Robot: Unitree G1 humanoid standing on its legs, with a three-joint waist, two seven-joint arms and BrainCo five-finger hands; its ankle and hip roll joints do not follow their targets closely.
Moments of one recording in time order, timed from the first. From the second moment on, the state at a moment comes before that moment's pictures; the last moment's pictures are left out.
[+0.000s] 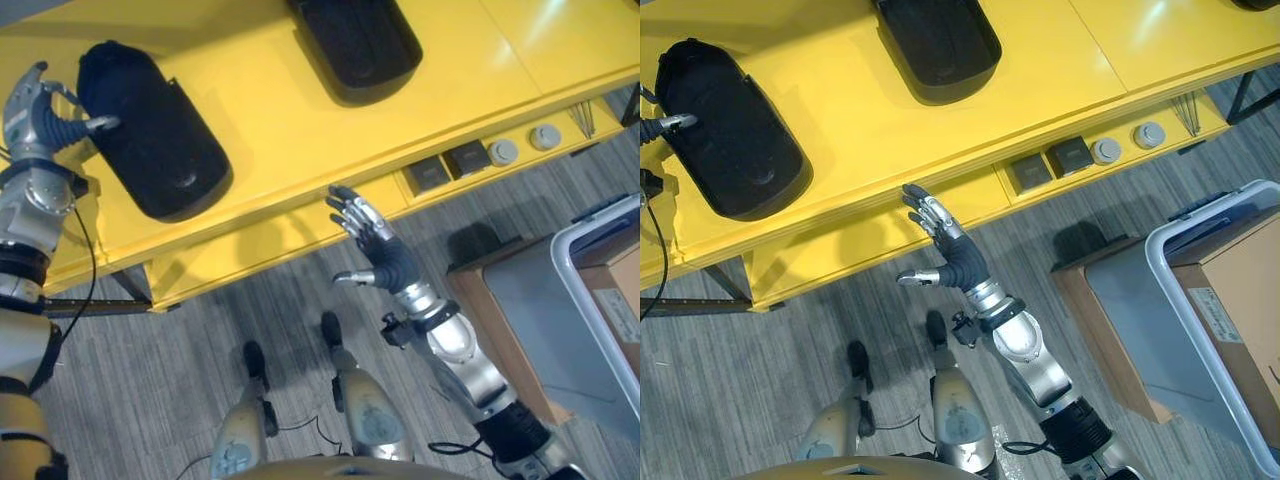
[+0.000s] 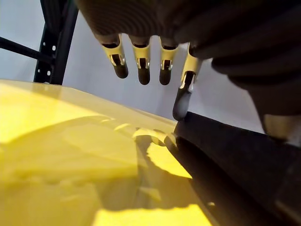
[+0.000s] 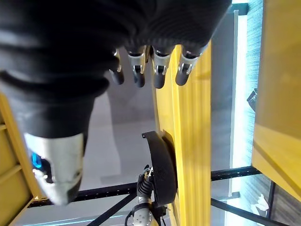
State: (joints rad) left arm -0.96 0.94 -0.43 0.98 0.14 -0.18 0.41; right arm -0.13 -0.48 0.42 -0.26 0.37 -0.37 0.05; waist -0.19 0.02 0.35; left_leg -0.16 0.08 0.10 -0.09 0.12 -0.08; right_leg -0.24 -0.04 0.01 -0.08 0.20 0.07
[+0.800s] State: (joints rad) left arm -0.46 0.72 -0.07 0.06 -0.18 -0.30 0.48; right arm -0.13 -0.50 0.39 -0.21 0.39 -0.32 0.11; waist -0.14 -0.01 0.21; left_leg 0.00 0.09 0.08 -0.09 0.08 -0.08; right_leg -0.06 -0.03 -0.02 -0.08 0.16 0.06
